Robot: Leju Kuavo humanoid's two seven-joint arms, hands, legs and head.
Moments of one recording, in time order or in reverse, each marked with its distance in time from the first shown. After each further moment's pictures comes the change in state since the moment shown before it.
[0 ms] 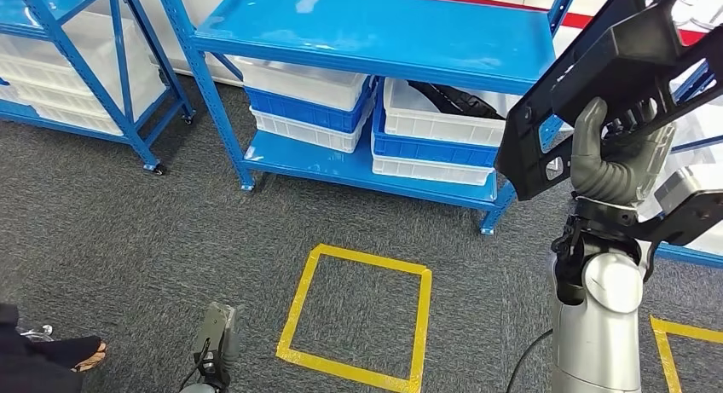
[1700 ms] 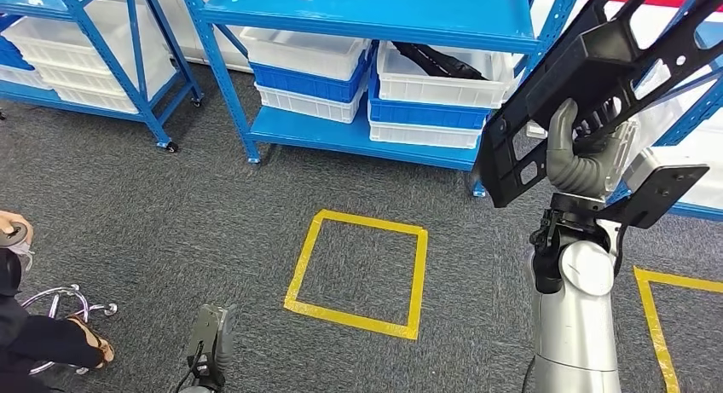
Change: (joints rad) left arm 0.008 0.026 -0.050 0.000 0.077 0.050 -0.028; right arm -0.033 0.056 0.002 0.135 -0.023 -0.006 -0.001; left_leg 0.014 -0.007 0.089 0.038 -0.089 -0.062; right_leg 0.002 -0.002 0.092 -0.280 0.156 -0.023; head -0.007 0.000
